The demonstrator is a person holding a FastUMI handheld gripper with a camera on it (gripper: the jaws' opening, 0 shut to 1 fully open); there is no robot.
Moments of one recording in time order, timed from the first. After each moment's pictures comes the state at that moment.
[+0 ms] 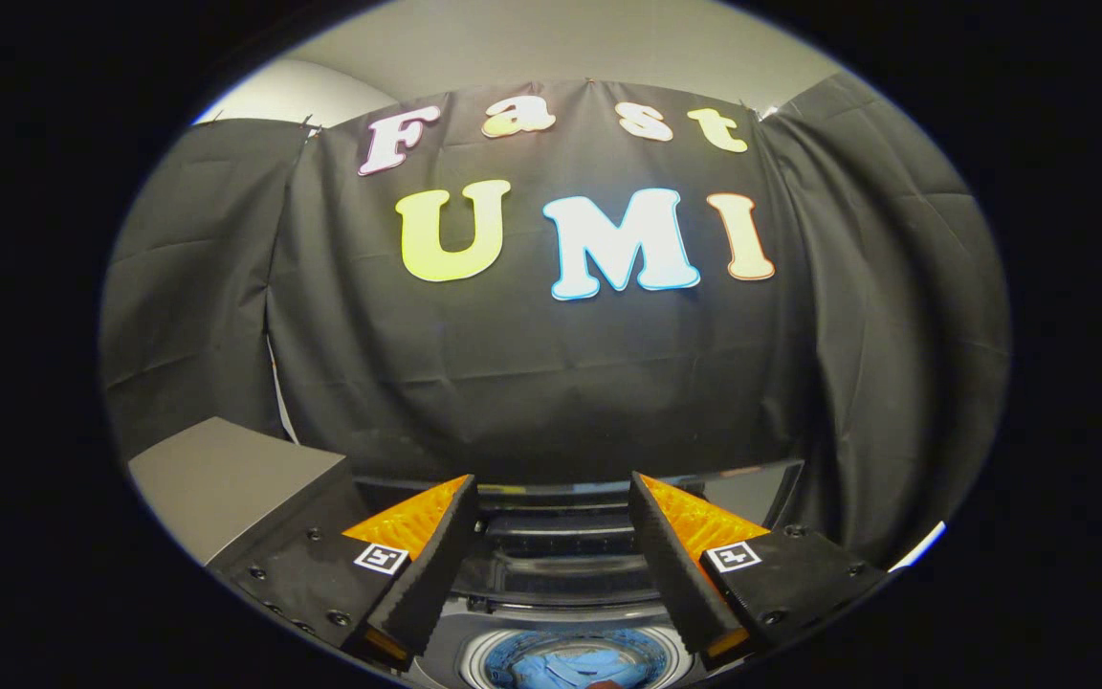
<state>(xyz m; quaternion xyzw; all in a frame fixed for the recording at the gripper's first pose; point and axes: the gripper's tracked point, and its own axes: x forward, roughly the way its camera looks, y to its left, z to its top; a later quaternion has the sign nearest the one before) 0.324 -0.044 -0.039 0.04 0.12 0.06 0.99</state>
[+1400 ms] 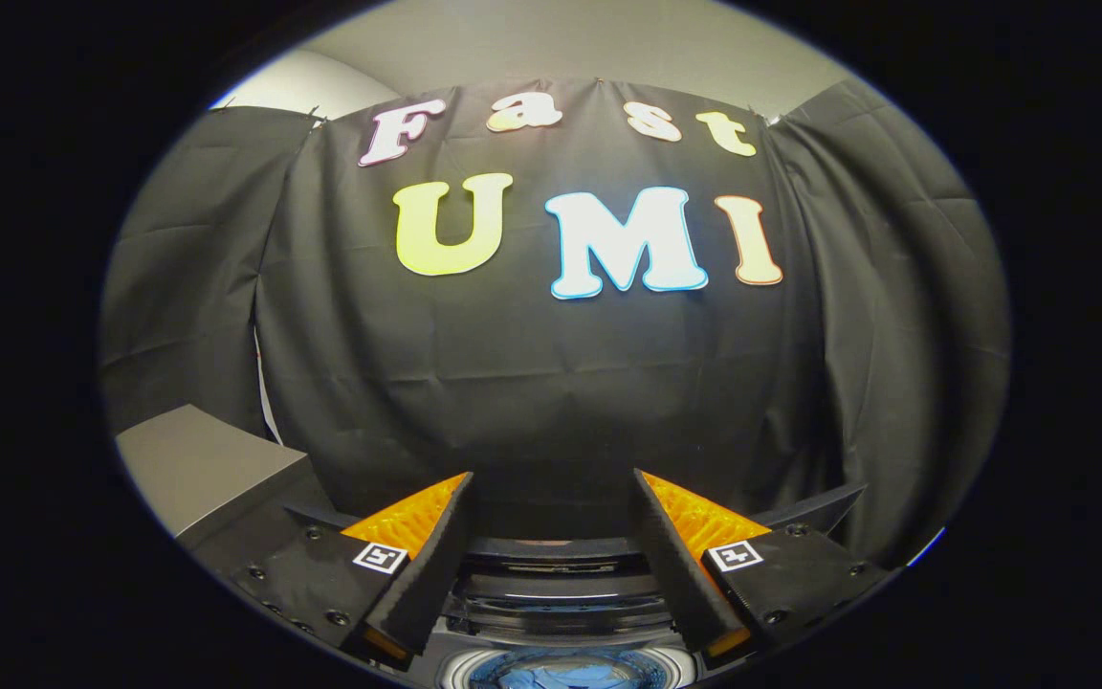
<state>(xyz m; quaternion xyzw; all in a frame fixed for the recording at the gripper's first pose) 0.353 -0.036 -0.069 0.02 0.11 0.06 0.99</state>
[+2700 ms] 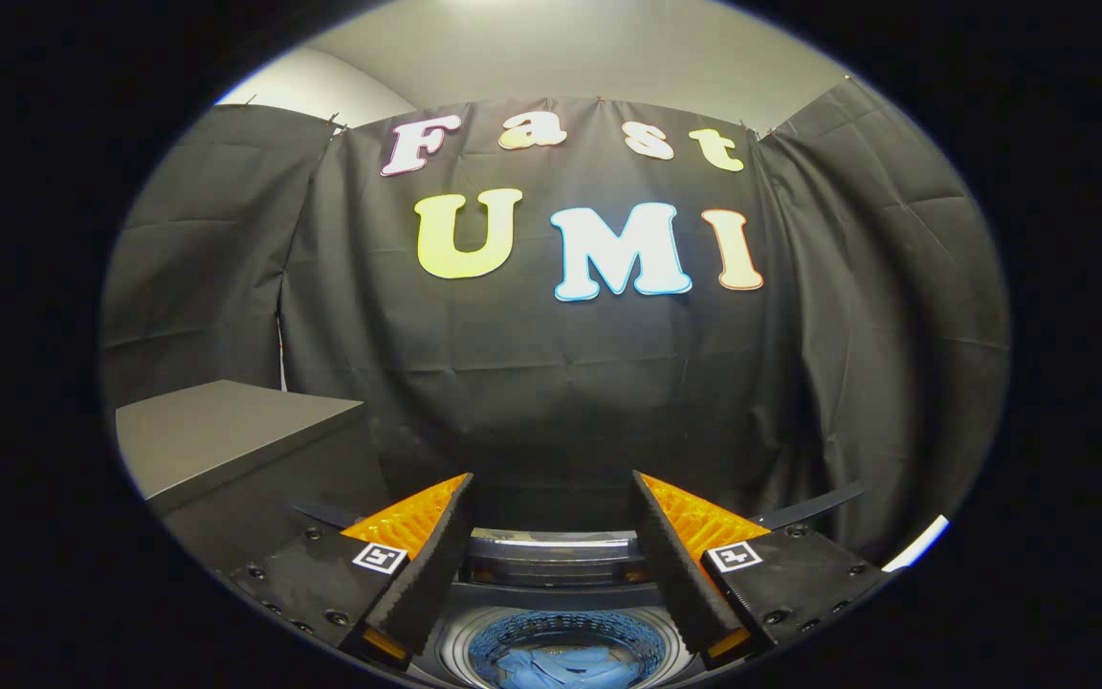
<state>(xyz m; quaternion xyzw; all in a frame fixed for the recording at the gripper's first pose) 0.253 -0.042 -0.090 0.01 0.09 0.06 0.99</state>
